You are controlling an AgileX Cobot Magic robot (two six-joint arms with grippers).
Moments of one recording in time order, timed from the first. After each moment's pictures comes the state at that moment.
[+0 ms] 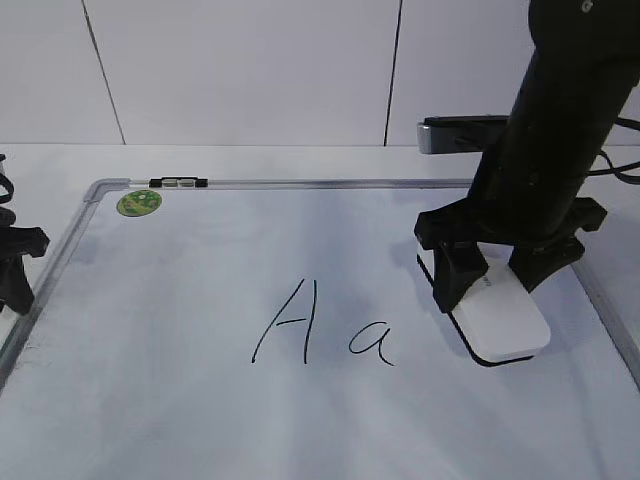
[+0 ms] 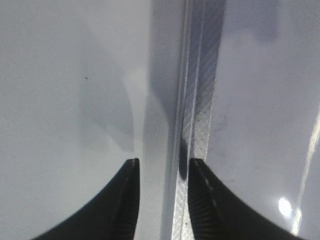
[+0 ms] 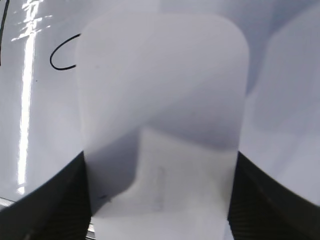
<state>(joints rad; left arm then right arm) 0.02 1.83 -1.08 -0.22 0.81 0.05 0.43 1.74 -1.33 0.09 1.22 0.06</state>
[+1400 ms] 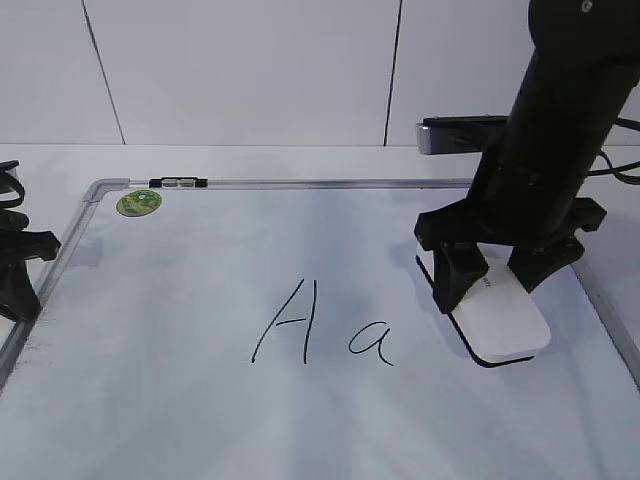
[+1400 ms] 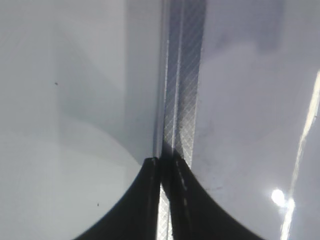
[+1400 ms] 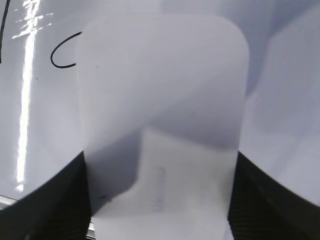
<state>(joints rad) 0.02 1.86 -1.10 -0.25 0.82 0.07 0.43 1.74 -1.33 0.09 1.22 0.06</state>
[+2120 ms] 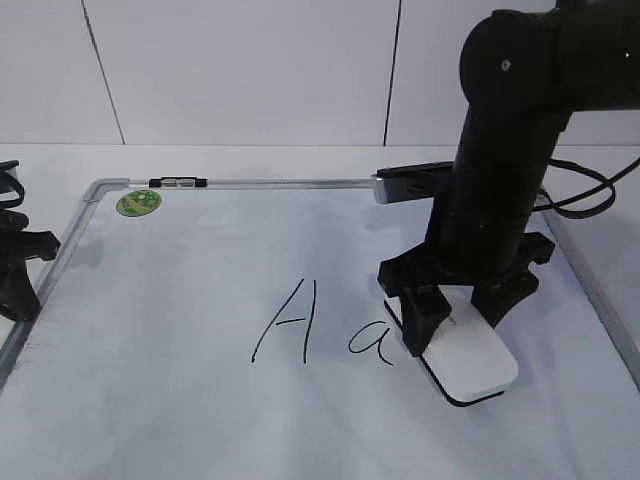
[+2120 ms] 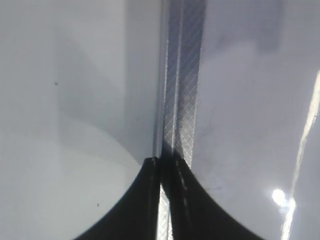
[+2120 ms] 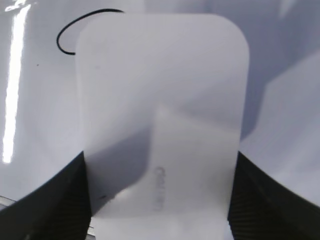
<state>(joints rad) 0.02 1.86 -1.10 -0.24 0.82 0.07 0.49 1.85 -1.35 0.11 1.22 0.01</state>
